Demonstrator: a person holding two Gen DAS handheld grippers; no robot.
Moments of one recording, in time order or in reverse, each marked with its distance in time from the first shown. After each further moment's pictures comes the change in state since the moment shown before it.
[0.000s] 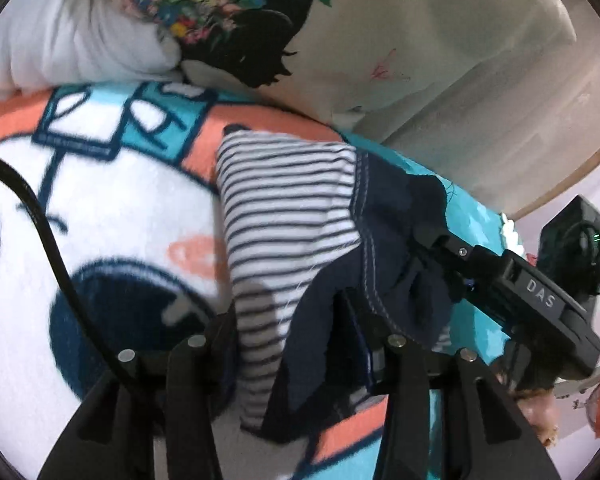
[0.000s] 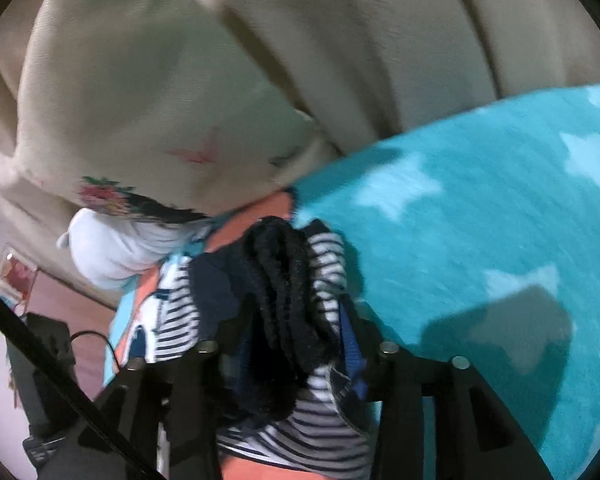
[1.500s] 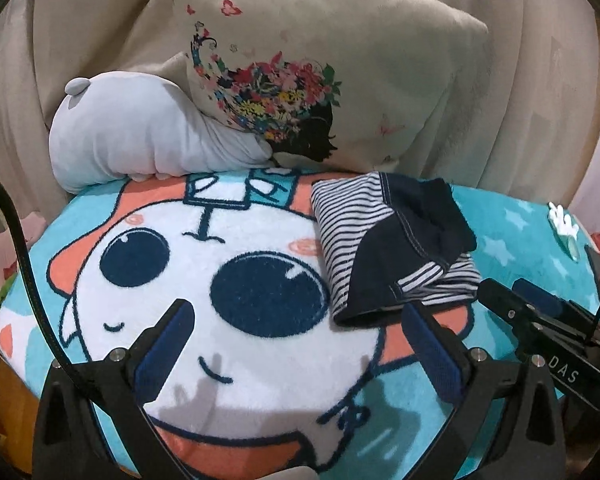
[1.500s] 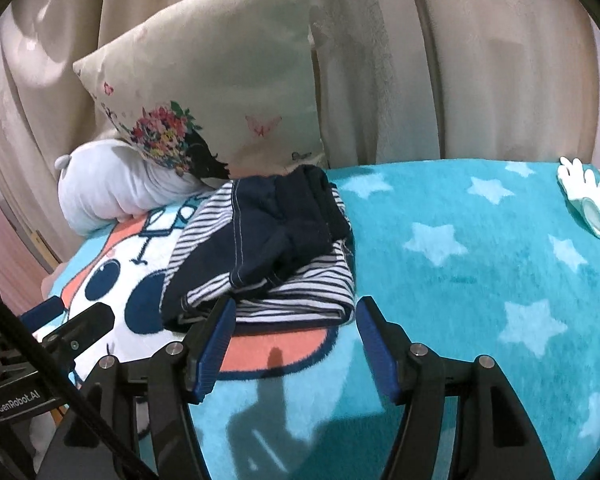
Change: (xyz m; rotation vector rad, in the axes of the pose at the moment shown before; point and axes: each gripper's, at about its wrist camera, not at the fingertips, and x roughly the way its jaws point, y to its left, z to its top) left arm -0.105 -0.036 -0.087 0.177 -0.329 0.404; right arm -0.077 0.058 -0.097 -0.300 -0.175 -0.255
